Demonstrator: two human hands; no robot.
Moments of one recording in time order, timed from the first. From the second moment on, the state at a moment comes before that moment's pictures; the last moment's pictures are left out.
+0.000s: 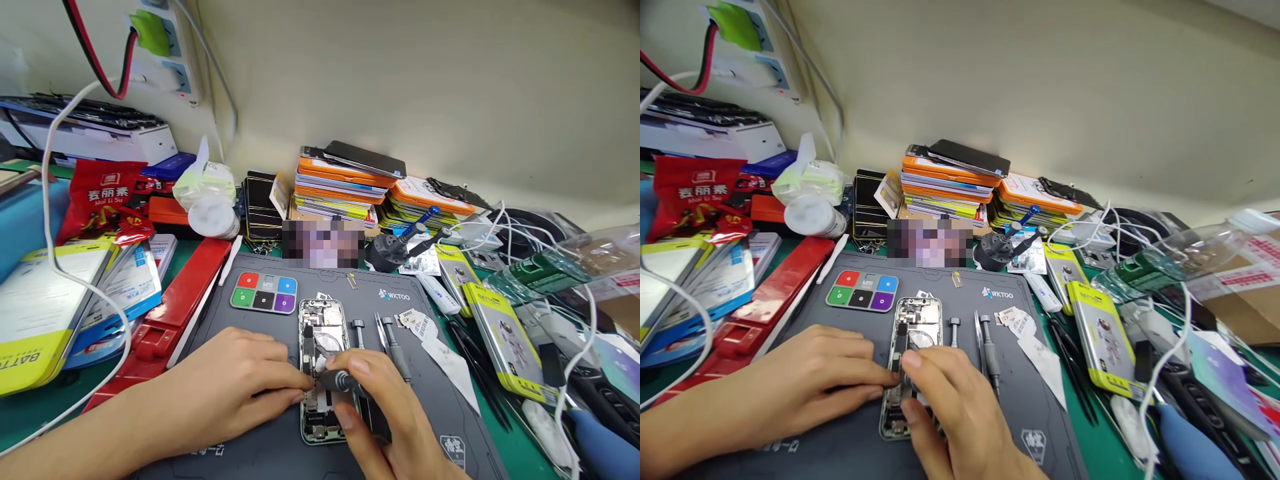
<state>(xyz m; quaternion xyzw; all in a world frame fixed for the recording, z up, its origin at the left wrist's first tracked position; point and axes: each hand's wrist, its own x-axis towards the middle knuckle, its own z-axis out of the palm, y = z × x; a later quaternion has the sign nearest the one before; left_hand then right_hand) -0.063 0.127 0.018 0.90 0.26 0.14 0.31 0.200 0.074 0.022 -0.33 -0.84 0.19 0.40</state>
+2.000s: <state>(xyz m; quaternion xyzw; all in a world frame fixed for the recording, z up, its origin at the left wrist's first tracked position) -0.066 0.130 0.023 0.90 0.28 0.13 0.30 0.213 0.057 0.018 -0.32 -0.80 0.29 0.42</state>
